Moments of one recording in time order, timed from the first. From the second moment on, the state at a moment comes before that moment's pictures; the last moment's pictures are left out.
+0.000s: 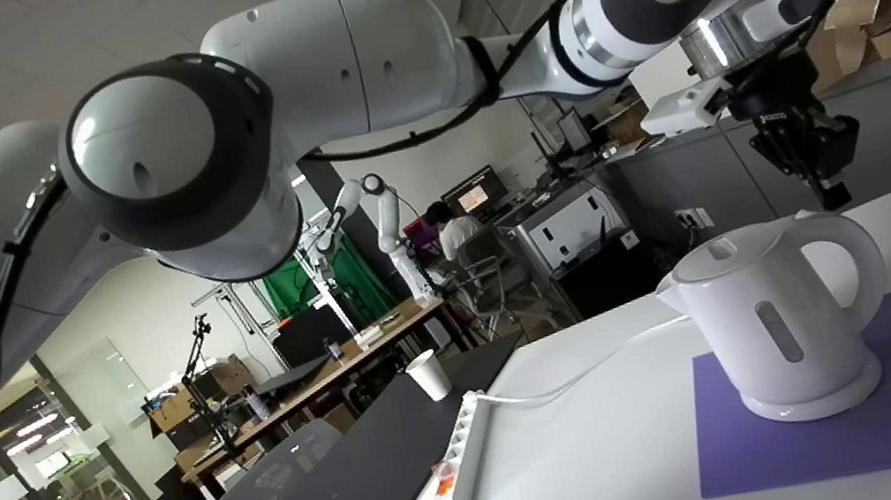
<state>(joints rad) -0.69 1.26 -0.17 -0.66 0.21 1.94 0.34</state>
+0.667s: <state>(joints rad) -0.69 1.24 -0.18 -0.62 0.21 1.98 0.34</state>
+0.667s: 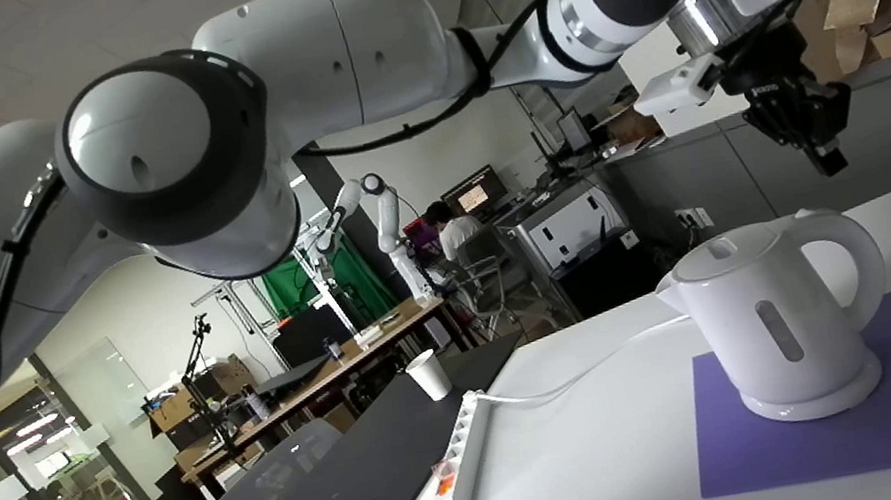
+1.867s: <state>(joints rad) -0.64 1.15 -0.19 -0.60 0.19 2.01 0.28</state>
